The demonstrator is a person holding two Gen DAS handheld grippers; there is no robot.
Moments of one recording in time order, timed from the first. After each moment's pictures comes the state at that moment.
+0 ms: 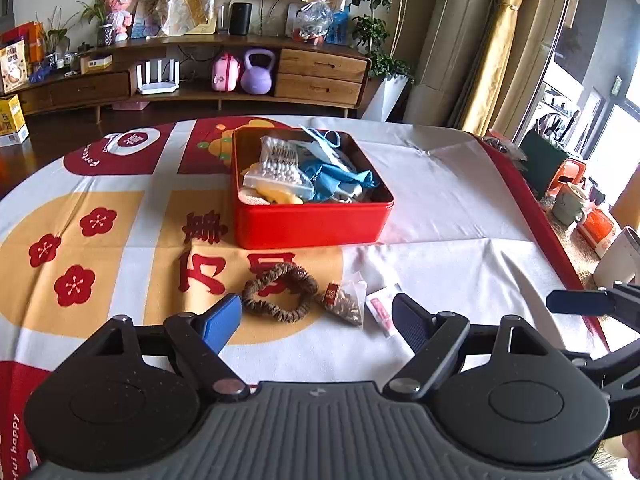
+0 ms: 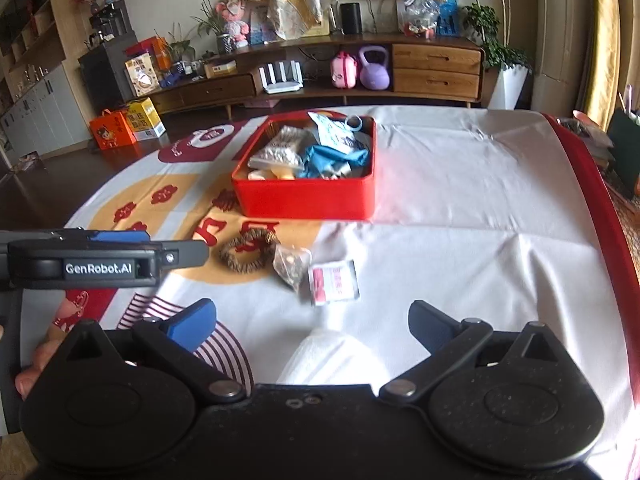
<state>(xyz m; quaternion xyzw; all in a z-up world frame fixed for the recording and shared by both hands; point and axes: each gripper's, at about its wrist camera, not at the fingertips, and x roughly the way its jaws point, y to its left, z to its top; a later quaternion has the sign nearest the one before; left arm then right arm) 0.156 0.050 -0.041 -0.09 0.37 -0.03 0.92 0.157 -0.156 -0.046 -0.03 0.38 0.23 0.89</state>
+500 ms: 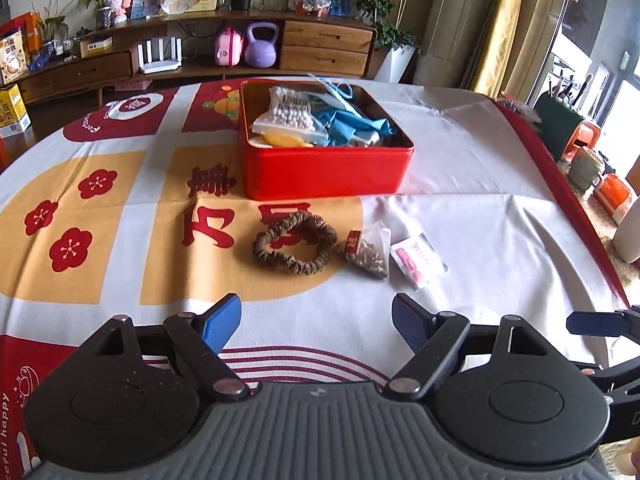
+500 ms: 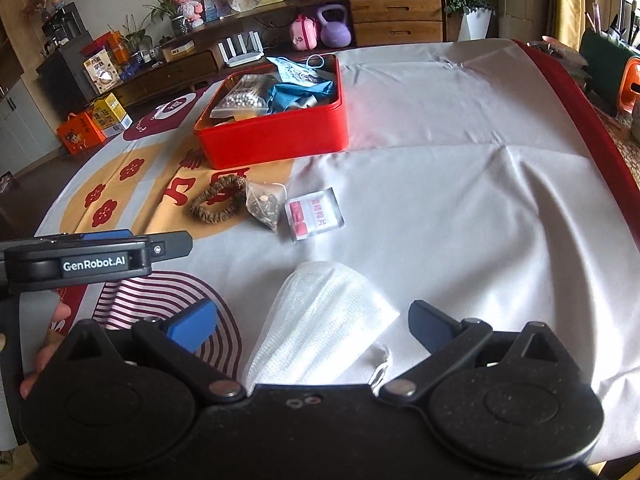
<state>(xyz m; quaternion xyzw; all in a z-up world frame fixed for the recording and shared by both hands) 0.156 0.051 -0.084 -0.07 0.41 -0.02 0.91 0.148 -0.163 -0.091 0.02 0.44 0.18 0.88</state>
